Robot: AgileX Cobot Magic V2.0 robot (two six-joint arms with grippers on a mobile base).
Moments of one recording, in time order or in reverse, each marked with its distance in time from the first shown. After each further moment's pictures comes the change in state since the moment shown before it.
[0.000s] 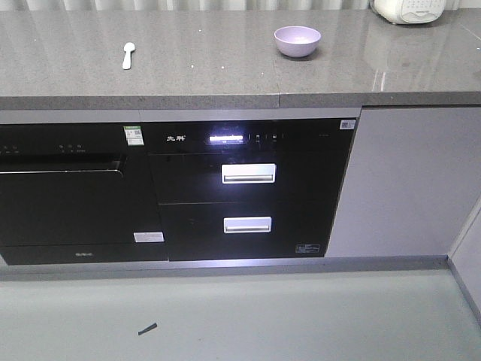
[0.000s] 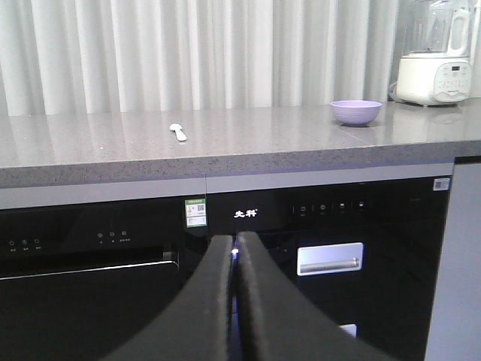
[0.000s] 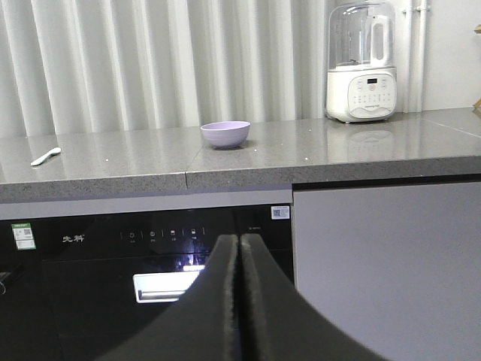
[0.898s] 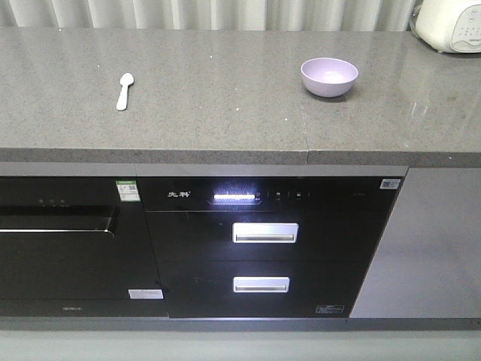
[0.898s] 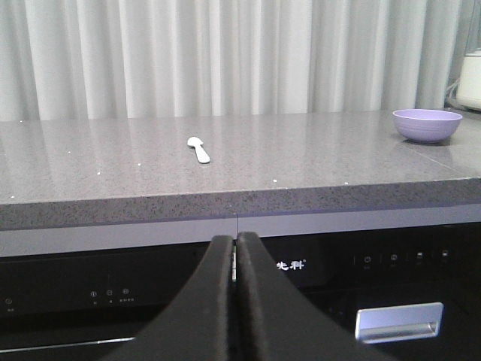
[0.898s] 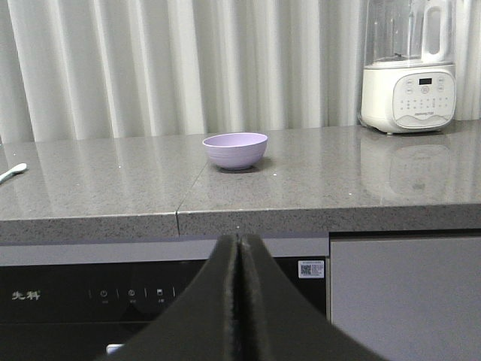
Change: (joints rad) left arm 0.000 0.000 0.000 0.000 0.000 0.000; right arm 0.000 0.000 0.000 0.000 0.000 0.000
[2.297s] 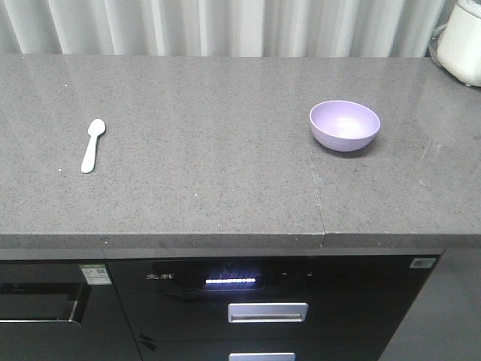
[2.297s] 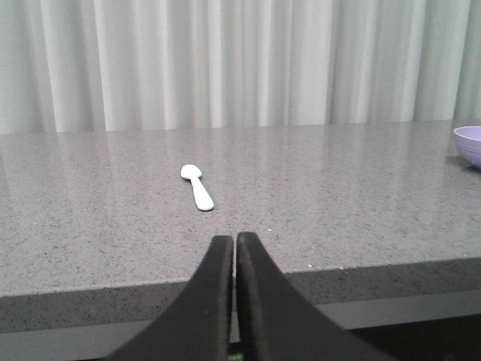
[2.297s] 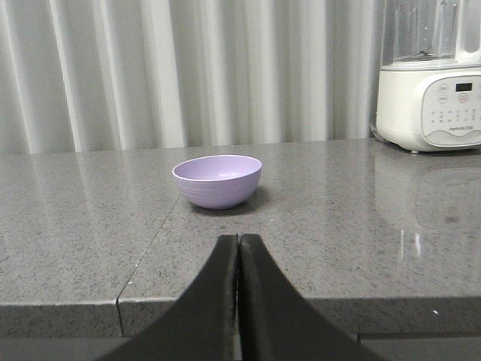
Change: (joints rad) left arm 0.000 0.000 0.000 0.000 0.000 0.000; right arm 0.000 0.000 0.000 0.000 0.001 0.000
